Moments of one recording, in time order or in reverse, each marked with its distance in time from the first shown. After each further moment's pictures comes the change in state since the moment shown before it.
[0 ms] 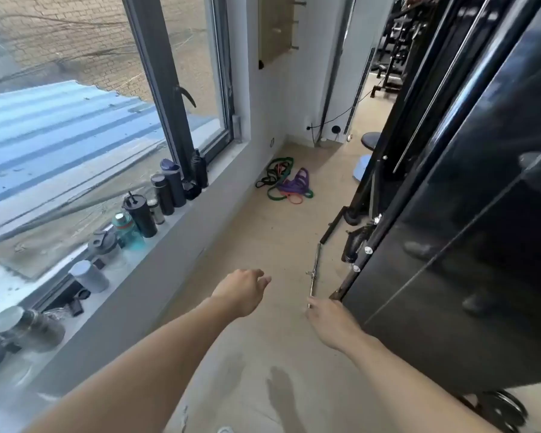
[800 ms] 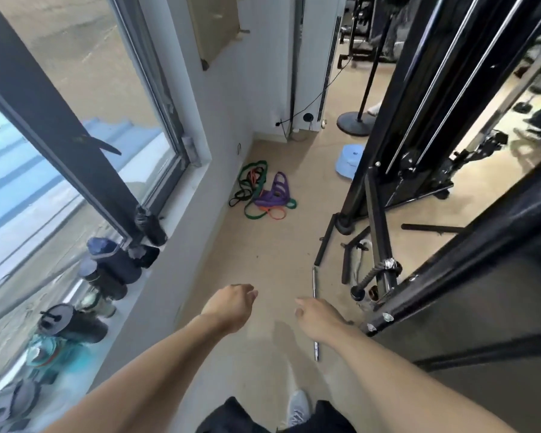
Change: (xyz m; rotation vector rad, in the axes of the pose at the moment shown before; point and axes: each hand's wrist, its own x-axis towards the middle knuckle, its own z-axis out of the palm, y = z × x) left_hand 0.365 -0.005 -0.095 0.136 -0.170 0.046; right_hand 0.354 0.001 -0.125 0.135 -0.111 0.147
